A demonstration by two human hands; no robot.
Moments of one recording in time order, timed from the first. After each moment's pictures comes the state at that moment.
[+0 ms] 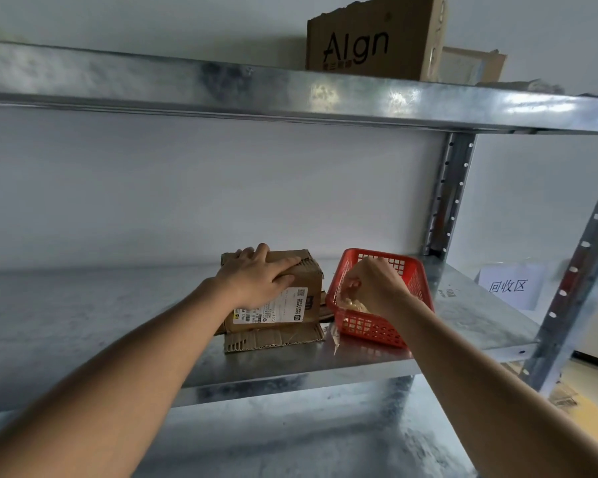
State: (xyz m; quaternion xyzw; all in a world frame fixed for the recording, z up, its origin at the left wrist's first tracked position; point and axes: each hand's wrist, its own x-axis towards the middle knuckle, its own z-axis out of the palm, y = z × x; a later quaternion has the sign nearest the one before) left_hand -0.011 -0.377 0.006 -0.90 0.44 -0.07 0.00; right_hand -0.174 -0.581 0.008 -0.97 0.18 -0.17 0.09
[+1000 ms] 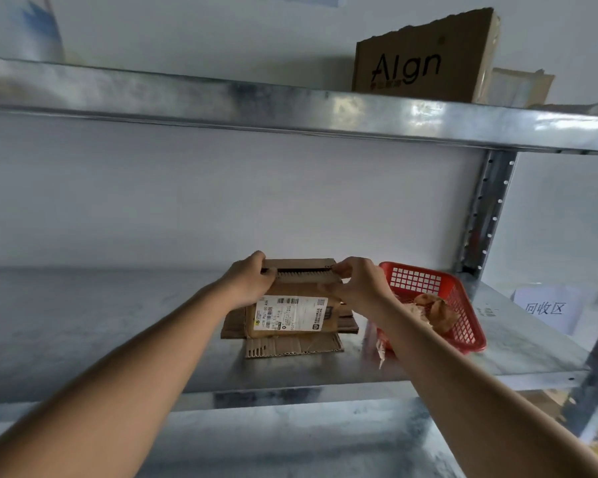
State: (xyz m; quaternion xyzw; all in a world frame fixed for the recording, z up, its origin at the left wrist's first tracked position) left_hand 0.022 -0.309 0.010 -0.90 0.30 0.03 -0.33; right_hand -0.117 -0.509 0.012 -0.91 0.18 -0.24 0.30
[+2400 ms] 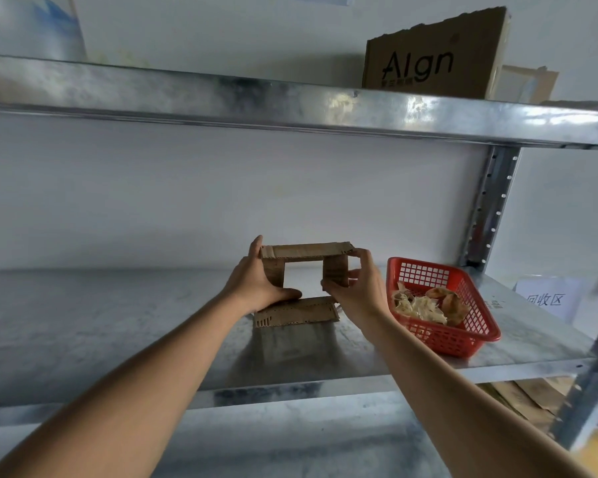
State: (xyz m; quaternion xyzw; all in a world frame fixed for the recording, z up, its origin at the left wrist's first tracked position) left_hand 0.023 -0.286 -0.005 -0.86 0.30 -0.02 -0.42; right_hand -0.109 -0.462 -0.015 -0.80 0.21 -0.35 0.44
